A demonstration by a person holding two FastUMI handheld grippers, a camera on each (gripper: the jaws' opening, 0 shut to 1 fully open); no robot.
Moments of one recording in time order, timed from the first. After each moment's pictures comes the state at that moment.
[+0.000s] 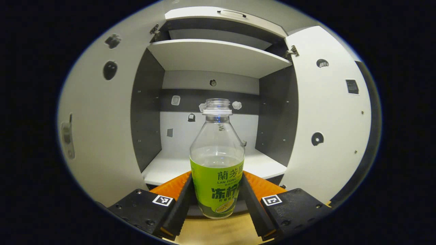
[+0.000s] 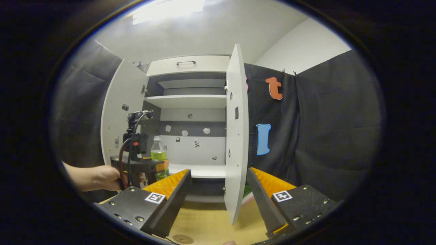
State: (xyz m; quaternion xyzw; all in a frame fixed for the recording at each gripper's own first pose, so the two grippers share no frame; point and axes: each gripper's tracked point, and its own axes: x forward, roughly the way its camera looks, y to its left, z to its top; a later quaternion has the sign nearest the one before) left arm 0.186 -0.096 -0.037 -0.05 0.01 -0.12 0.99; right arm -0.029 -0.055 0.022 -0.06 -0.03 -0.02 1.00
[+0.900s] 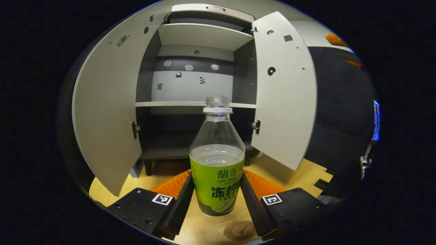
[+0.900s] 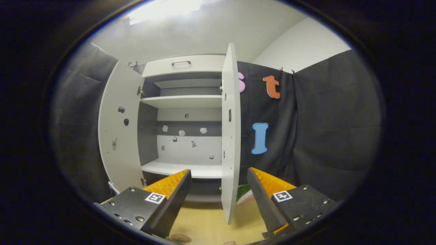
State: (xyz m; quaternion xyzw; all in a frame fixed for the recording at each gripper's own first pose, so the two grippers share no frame) left arm 0.057 -0.142 -0.266 -0.02 0.06 -0.20 0.98; right arm -0.018 -0.076 0.041 -0.05 -0.02 -0.04 1.00
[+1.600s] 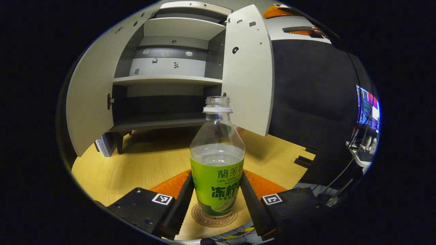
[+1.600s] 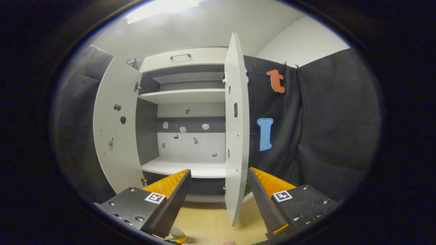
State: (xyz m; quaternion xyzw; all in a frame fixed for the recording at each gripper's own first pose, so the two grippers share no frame) left arm 0.001 -0.199 -0.344 -0.01 0.07 -0.29 0.95; right arm 0.018 -0.064 0.025 -0.05 0.01 -0.02 1.00
